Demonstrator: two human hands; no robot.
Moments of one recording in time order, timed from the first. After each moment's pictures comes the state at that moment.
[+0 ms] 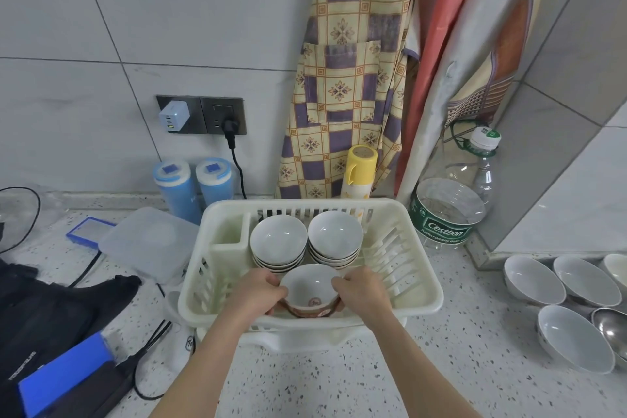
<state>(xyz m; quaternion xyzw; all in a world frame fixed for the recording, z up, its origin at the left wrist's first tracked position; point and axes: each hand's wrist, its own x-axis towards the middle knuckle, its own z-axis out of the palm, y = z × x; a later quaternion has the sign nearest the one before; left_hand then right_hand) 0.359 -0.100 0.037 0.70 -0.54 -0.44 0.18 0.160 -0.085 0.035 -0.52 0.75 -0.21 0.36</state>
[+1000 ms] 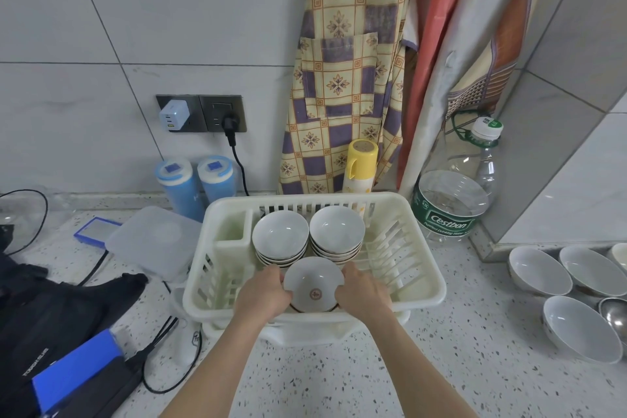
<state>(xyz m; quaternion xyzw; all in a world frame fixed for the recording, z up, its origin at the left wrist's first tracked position) 0.348 -0.099 0.023 0.70 -0.65 -0.28 0.07 0.166 -0.082 0.034 -0.60 0.75 -0.03 0.27</state>
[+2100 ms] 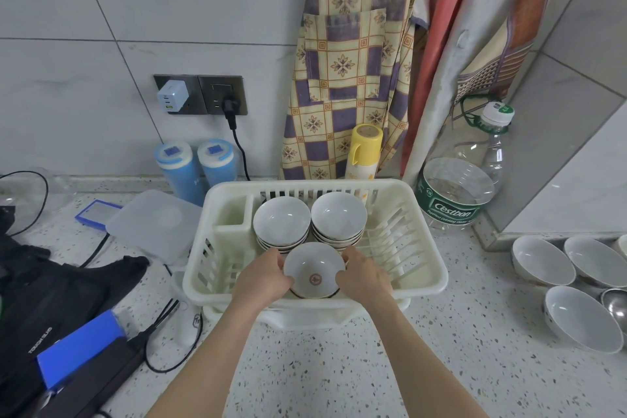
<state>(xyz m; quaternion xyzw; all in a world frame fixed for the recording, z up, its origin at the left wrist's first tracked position) 0.352 -0.100 0.019 0.71 -0.62 -0.32 0.08 0.165 -0.083 0.039 -0.59 0.75 -0.07 0.29</state>
